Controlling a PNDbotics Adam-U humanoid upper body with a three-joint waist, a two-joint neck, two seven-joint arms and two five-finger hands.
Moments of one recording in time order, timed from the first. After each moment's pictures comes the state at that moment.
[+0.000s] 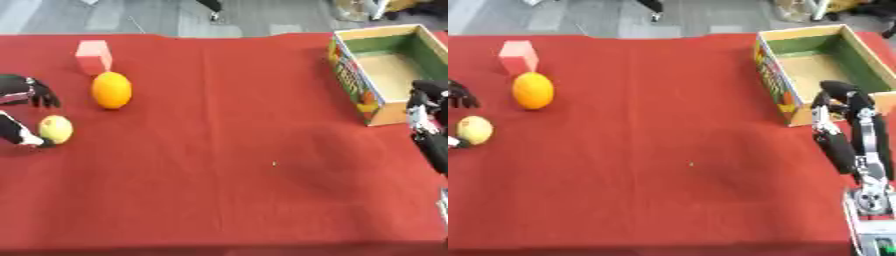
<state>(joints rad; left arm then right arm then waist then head) -0.64 0.76 -0.12 -0.97 -0.95 -0.56 -0.44 -0.12 -0.20 -0.07 -1.81 0.35 -0.17 -0.12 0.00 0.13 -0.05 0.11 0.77</state>
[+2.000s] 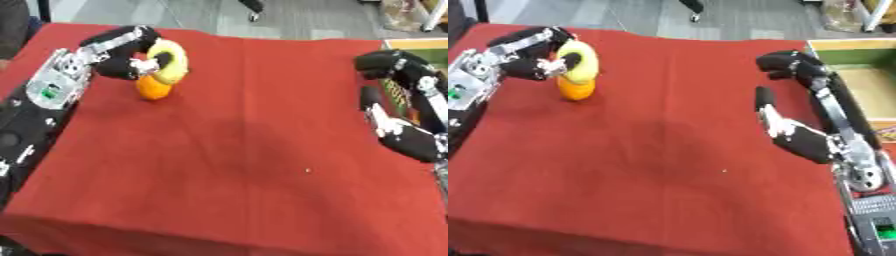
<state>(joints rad) -0.76 0.56 -0.27 -1.18 0.13 -0.33 -0.69 -0.44 -0.23 0.24 -1.83 0.38 -0.36 0.25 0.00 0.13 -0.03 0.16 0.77</state>
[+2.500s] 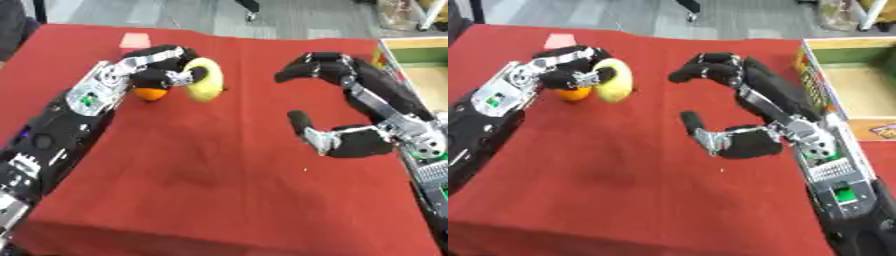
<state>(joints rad) -0.80 0.46 -0.37 -1.16 0.28 -0.23 -0.76 -0.58 -0.23 0.35 -1.79 0.52 -0.52 0.40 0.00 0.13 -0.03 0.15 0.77</state>
